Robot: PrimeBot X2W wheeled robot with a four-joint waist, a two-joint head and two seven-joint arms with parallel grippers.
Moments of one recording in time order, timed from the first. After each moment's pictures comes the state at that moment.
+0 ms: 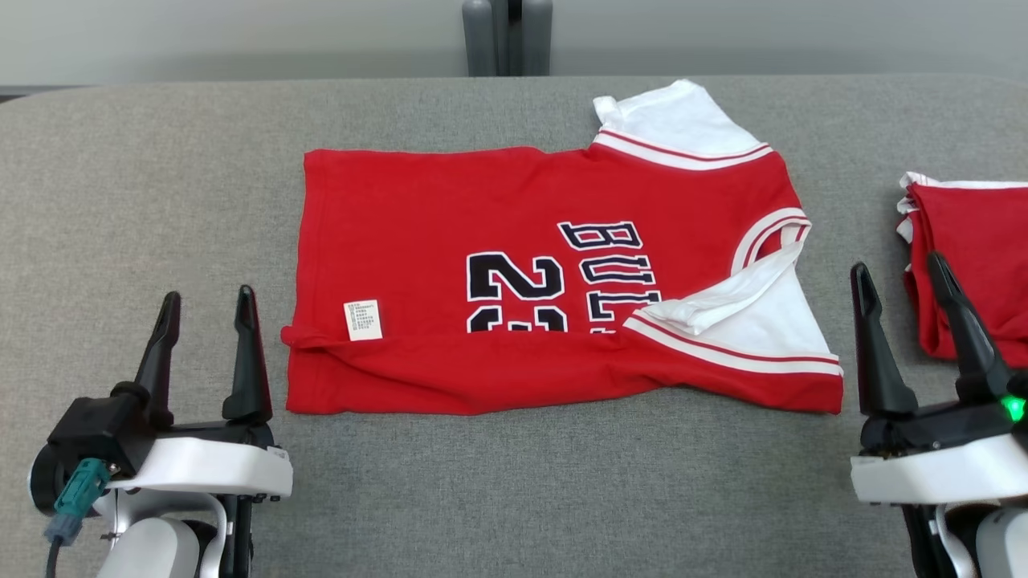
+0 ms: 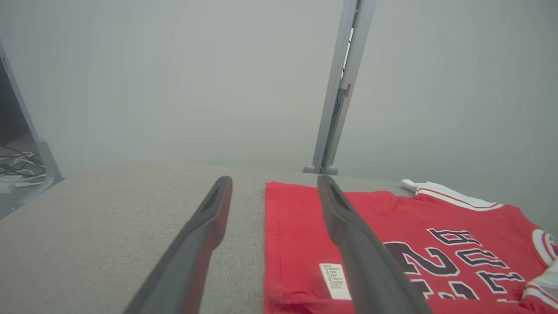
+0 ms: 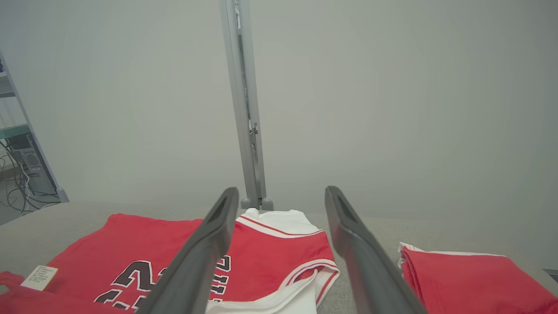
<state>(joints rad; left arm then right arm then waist) -0.12 0.27 -0.20 -0.01 -0.48 0.23 -0.20 -0.11 -0.11 0.01 -0.12 0.22 0.13 -0.17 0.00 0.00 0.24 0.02</state>
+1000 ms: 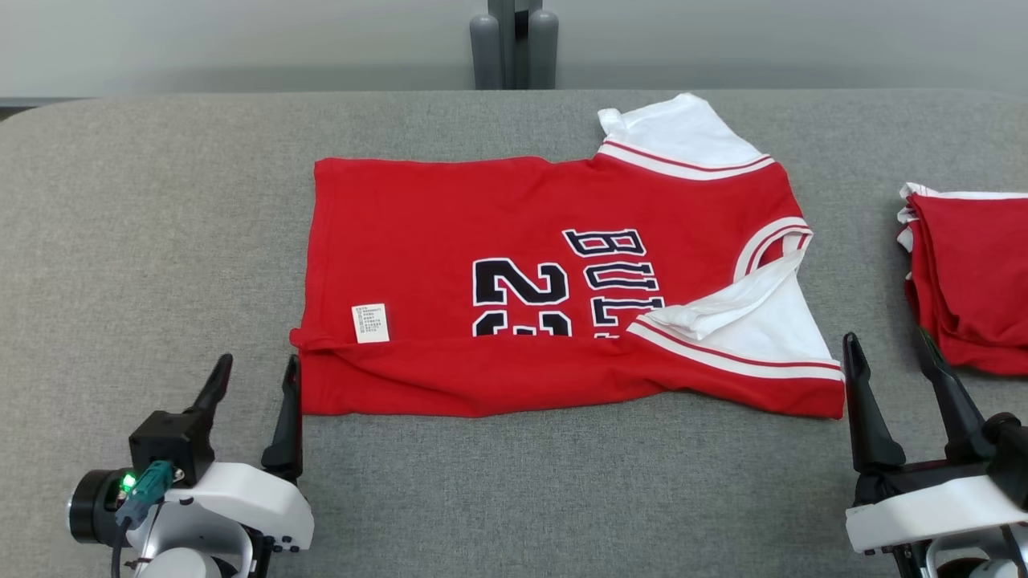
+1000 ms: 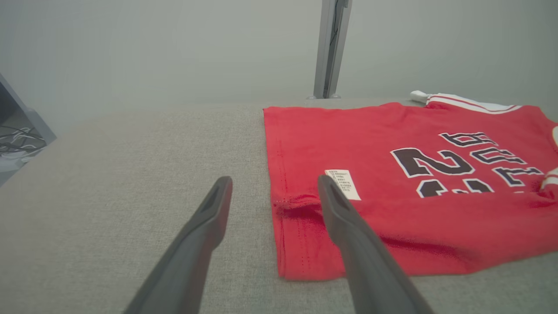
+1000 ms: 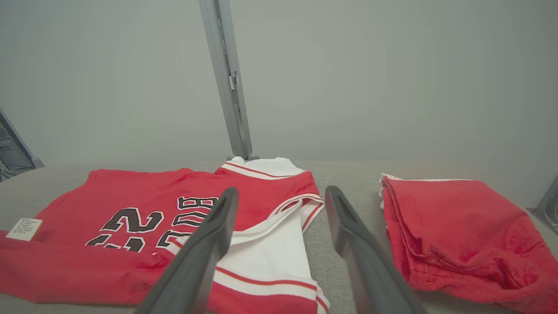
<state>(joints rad) -0.10 0.32 -0.30 0.11 -0.42 0.22 -0.09 0.00 -0.06 -0.04 -0.07 0.18 0.13 -0.11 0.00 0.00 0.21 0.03</state>
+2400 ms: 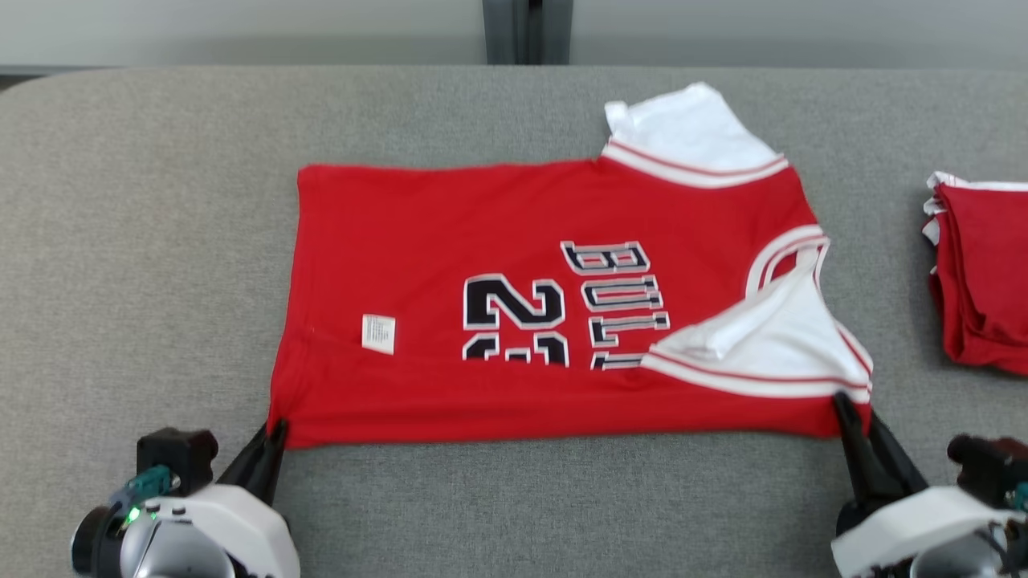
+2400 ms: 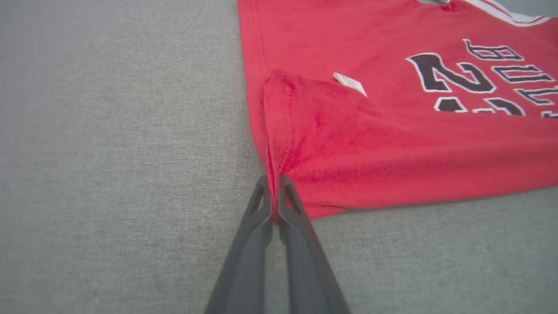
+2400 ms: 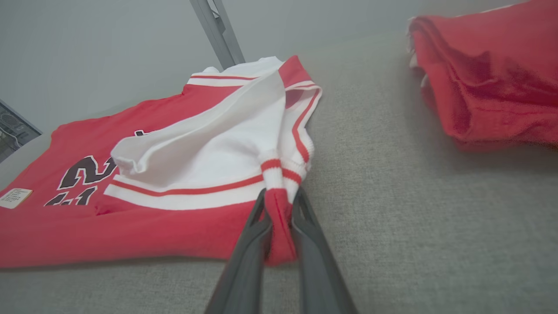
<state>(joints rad) -0.08 0.37 -0.33 0.14 -0.55 0.13 0.10 -0.06 -0.12 0.04 0.24 0.42 0.13 -0.11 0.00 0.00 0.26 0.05</state>
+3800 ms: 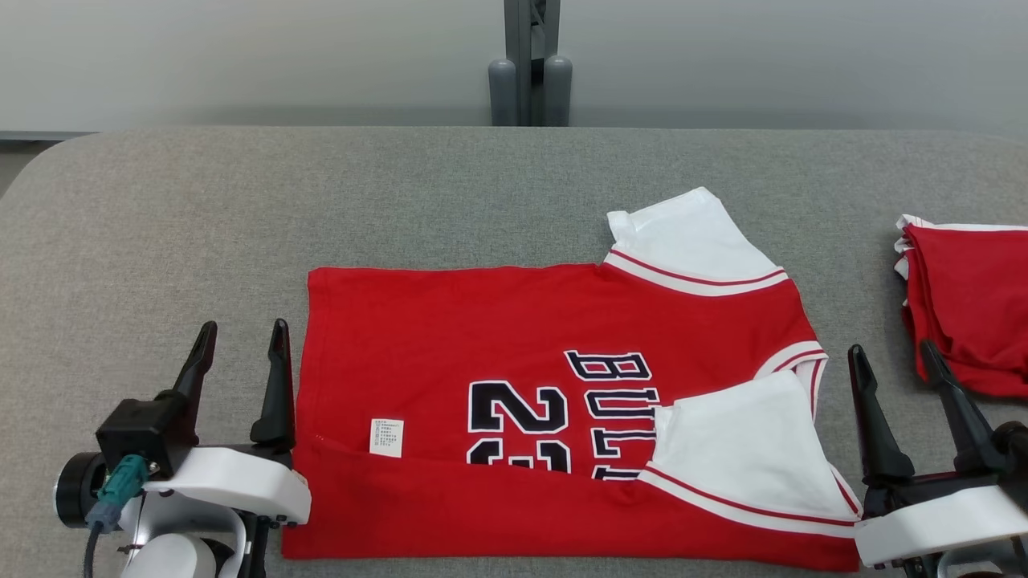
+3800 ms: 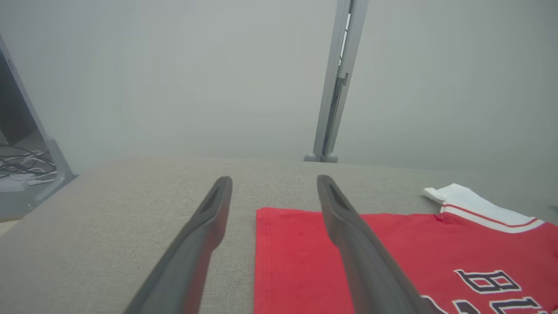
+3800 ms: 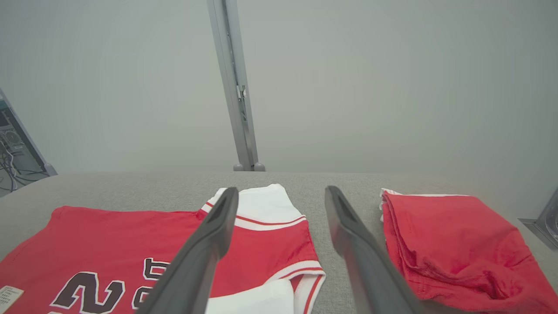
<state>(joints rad) -0.11 0.32 -0.29 0.01 -0.48 0.26 -0.12 0.05 -0.05 -0.07 -0.13 0.18 0.13 -0.05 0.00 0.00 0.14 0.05</state>
